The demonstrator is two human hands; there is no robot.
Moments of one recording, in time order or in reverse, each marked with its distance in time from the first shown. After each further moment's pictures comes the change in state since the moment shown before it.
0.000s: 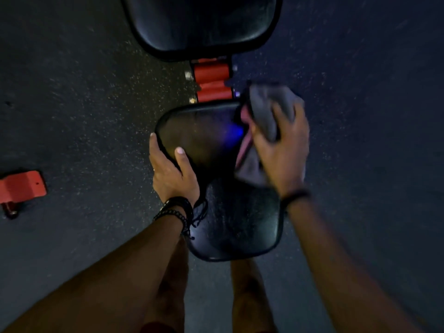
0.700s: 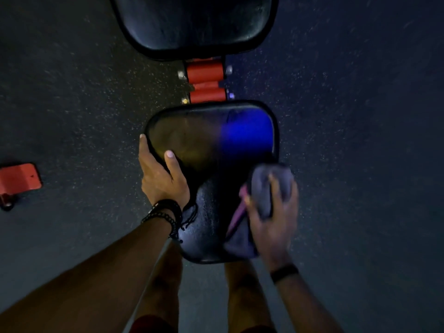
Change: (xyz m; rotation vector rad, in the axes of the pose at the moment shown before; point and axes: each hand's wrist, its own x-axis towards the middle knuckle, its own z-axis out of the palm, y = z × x) left_hand 0.003 0.001 0.005 0.042 0.017 0.022; right_hand -0.118 0.019 -0.011 0.128 -0.084 0.189
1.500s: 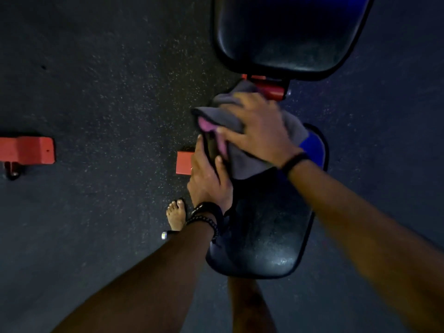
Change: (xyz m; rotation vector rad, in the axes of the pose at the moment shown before) left_hand 0.003 -0.007 -0.010 -0.114 -0.055 -0.045; right_hand 0.165 -0.162 0.069 -0.470 -0.347 -0.933
